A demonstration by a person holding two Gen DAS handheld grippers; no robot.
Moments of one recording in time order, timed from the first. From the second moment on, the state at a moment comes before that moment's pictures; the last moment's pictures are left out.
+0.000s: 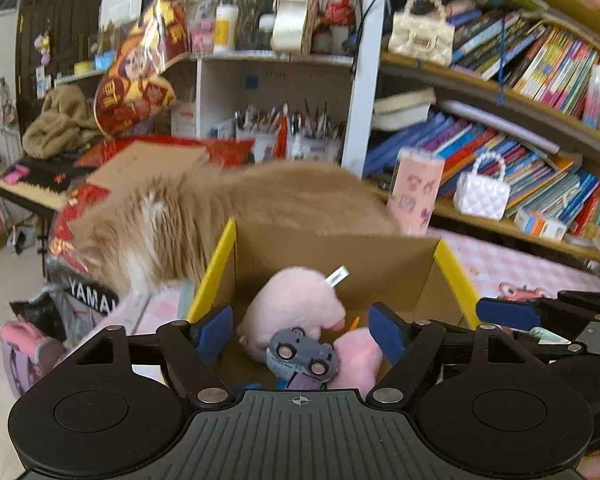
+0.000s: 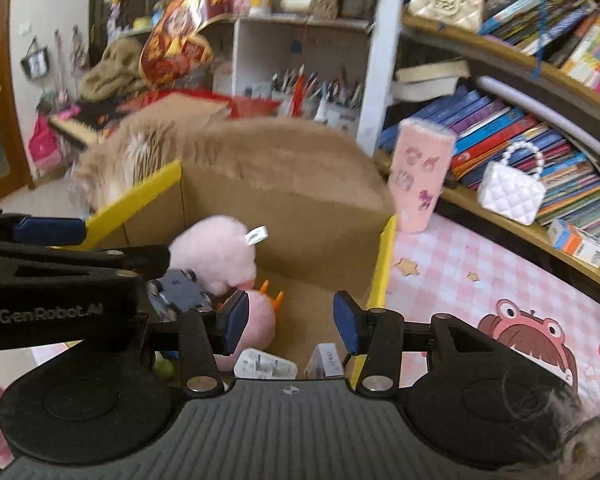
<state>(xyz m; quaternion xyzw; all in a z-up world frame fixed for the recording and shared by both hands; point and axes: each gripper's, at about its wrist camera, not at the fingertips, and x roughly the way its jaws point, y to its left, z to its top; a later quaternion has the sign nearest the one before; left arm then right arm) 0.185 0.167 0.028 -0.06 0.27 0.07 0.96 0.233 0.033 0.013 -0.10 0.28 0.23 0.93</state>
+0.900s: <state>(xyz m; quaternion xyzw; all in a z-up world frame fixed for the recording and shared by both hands) 0.038 0.172 0.005 -0.05 0.32 0.07 0.94 0.065 0.014 -0.011 -0.06 0.32 0.19 0.93</state>
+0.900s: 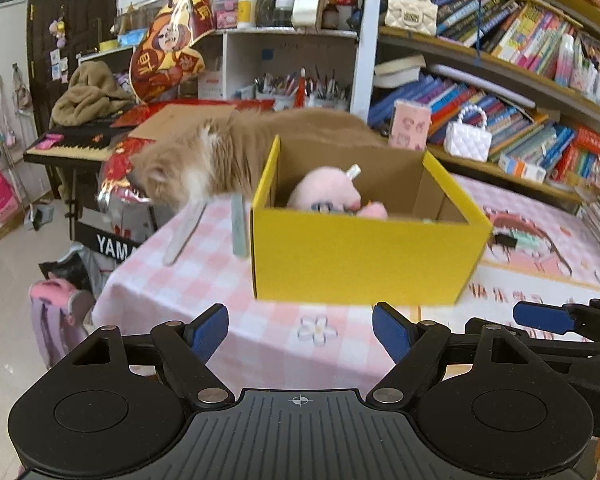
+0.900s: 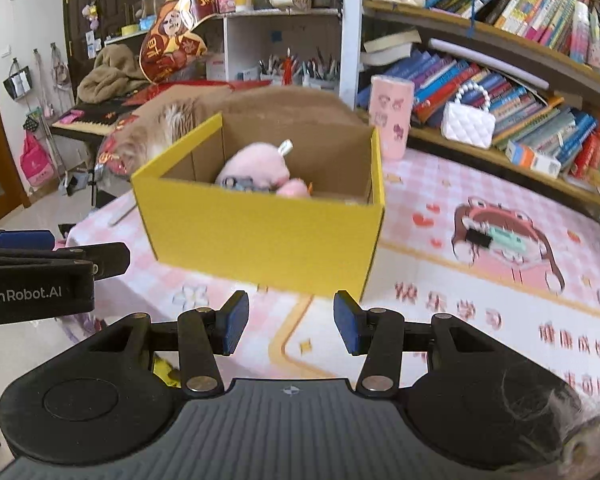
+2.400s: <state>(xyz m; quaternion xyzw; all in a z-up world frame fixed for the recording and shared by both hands) 0.129 -0.040 -0.035 0.03 0.40 -0.10 0.91 0.098 -0.204 -0.048 0.02 0.40 -0.01 0.92</state>
